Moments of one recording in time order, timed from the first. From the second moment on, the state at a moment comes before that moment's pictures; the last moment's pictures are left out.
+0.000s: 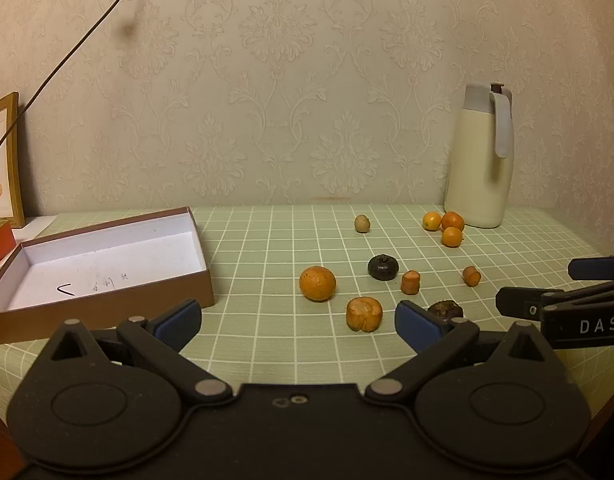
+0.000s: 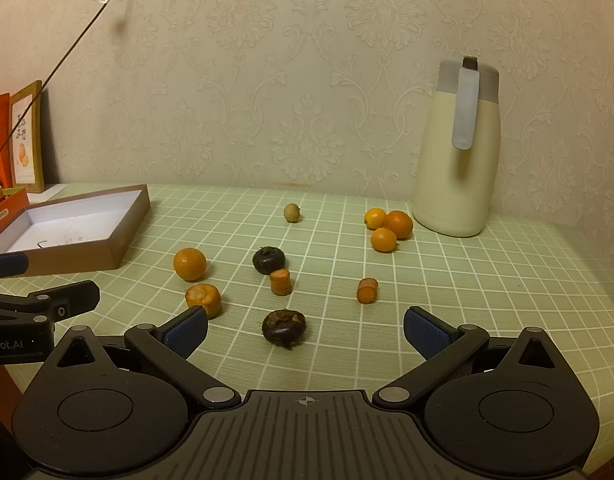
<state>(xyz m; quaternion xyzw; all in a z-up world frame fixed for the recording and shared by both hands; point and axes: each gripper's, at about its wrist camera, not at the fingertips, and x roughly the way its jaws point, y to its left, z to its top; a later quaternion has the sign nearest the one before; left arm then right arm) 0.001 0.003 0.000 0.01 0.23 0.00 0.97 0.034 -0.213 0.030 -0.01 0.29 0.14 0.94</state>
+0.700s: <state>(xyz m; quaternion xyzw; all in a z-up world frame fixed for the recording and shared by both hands) 0.001 0.004 0.002 0.02 0.23 0.00 0.97 0.034 -0.214 0.031 -0.01 0.29 0.14 0.95</state>
